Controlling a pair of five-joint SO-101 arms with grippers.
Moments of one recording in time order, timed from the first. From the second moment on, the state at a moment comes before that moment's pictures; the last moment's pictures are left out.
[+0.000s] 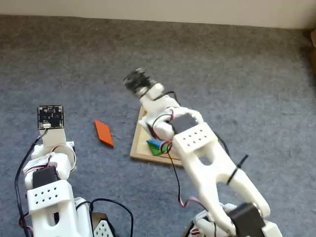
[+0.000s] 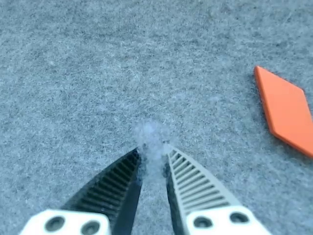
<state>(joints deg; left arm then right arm) -26.7 -64.7 78.8 46.6 -8.5 -34.5 -16.6 31.8 44.1 18.4</state>
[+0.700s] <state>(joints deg) -26.7 -64.7 78.8 46.6 -9.7 -27.3 11.3 12.7 64.7 10.0</state>
